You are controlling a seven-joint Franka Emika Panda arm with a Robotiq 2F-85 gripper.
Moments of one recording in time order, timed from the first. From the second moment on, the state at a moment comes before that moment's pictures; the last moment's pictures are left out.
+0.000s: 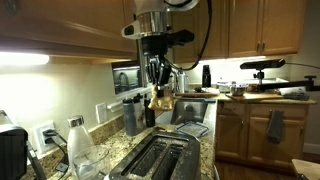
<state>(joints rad) 0.03 -0.06 0.08 -1.97 -0.06 1.95 -0.91</state>
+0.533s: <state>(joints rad) 0.03 -0.13 0.07 -2.01 0.05 1.86 -1.18</state>
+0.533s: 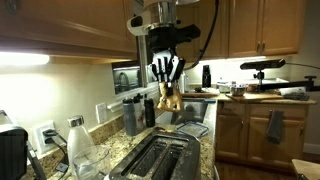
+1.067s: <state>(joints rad) 0.08 -0.12 0.08 -2.07 0.09 1.83 -1.30</state>
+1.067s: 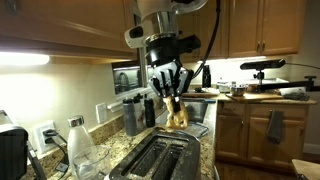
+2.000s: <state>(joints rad) 0.09 -0.01 0.08 -2.08 0.09 1.82 -1.44</state>
